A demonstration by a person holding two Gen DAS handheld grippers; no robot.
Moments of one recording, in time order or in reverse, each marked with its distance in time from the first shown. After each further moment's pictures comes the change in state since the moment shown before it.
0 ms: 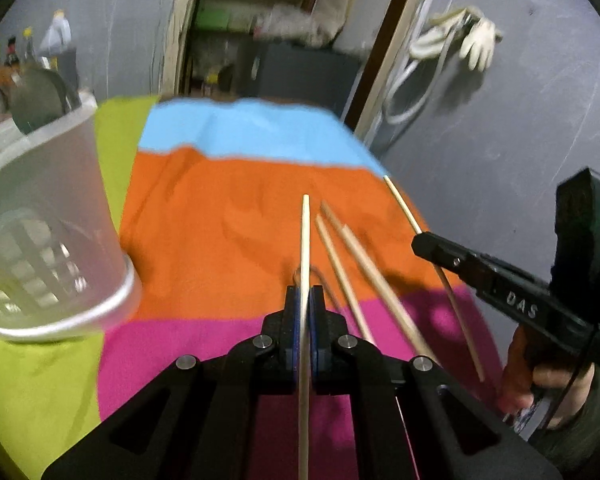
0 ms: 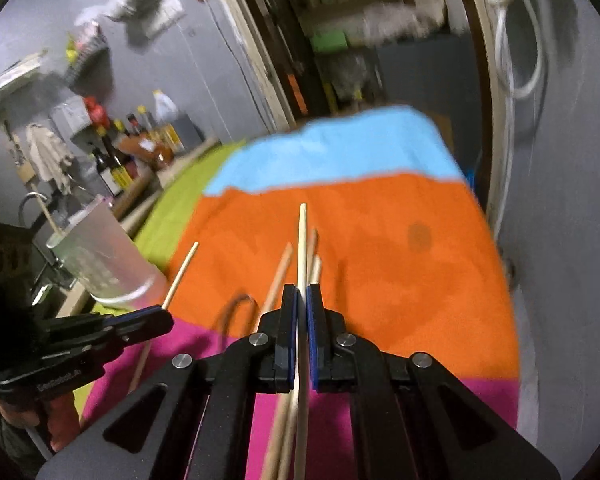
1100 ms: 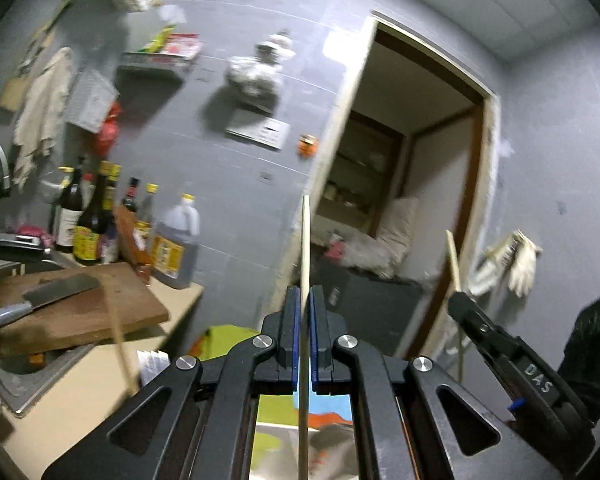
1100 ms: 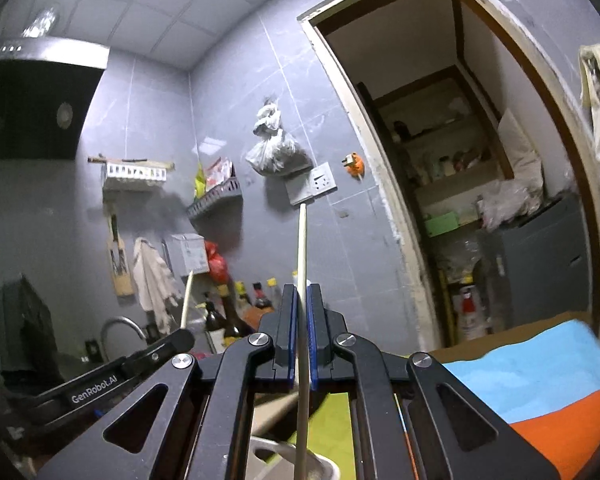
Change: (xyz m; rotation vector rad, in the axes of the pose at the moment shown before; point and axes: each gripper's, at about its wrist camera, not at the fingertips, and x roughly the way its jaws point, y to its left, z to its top) left arm -0.171 0.148 0.066 -0.158 -0.767 0.194; right arm 0.017 0.179 0.090 -0.093 -0.659 0.350
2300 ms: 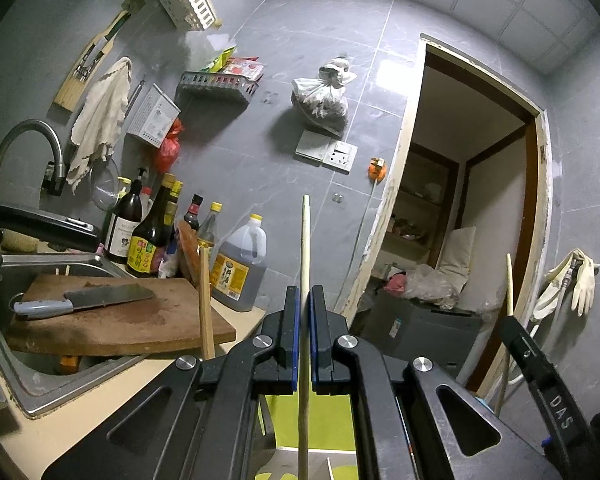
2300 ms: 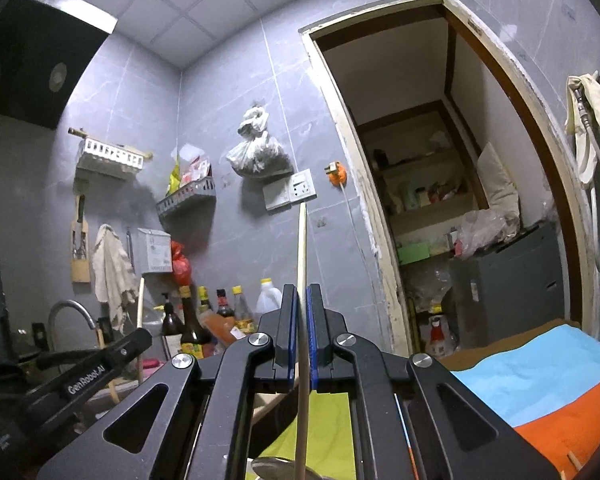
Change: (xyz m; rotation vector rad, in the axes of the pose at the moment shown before) left arm 0.010 0.040 -0.032 -0.012 -0.125 0.202; right arm 0.033 0.024 -0.058 -0.127 -0.100 -0.155
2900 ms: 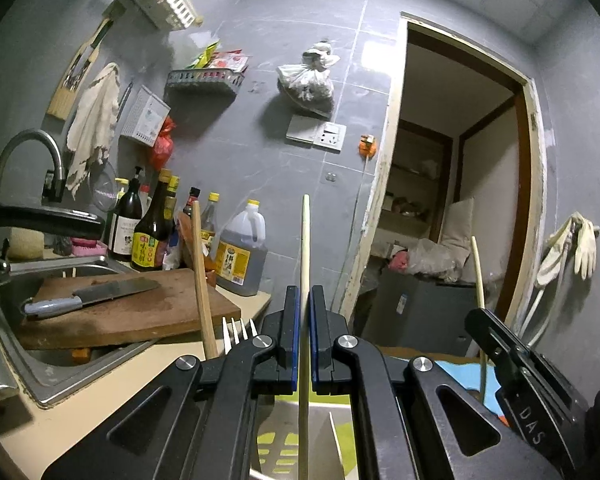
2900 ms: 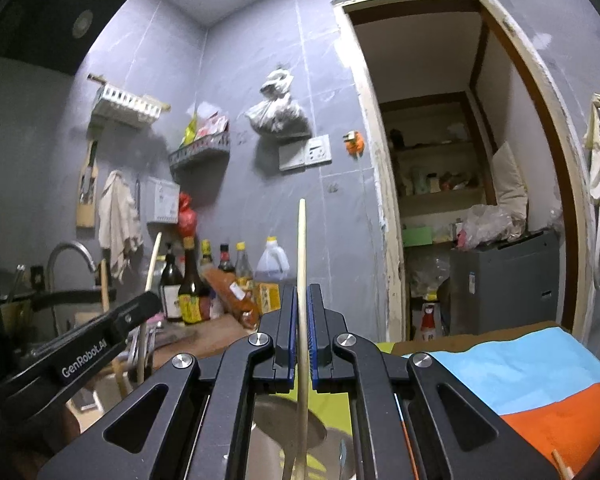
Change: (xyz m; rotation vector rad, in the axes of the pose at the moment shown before) left arm -0.014 -0.018 -0.026 0.102 0.048 0.007; right arm -0.006 0.013 -0.021 -0.131 0.130 0.032
